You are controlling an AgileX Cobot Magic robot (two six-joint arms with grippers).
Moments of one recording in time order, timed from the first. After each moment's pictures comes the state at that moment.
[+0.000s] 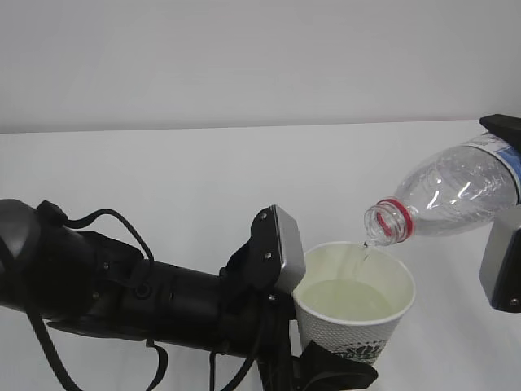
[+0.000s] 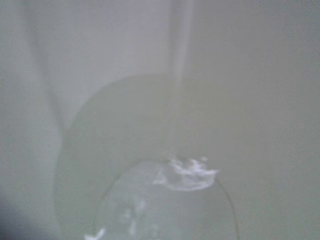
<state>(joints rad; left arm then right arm) -0.80 1.99 -0.80 0.98 -0.90 -0.57 0.25 1.12 -0.27 -0.03 -0.64 -1.62</state>
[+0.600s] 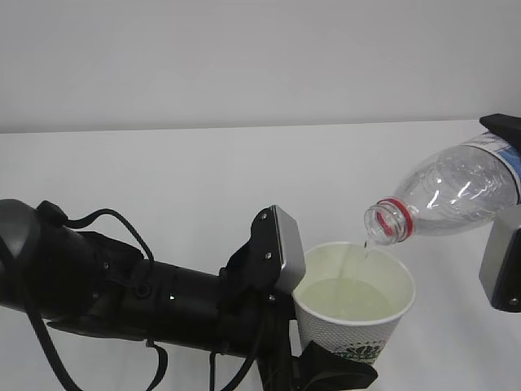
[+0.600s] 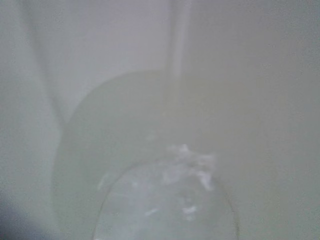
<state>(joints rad) -0.80 1.99 -0.80 0.98 -0.90 -0.57 0.25 1.12 -0.27 -0.03 -0.64 -1.62</state>
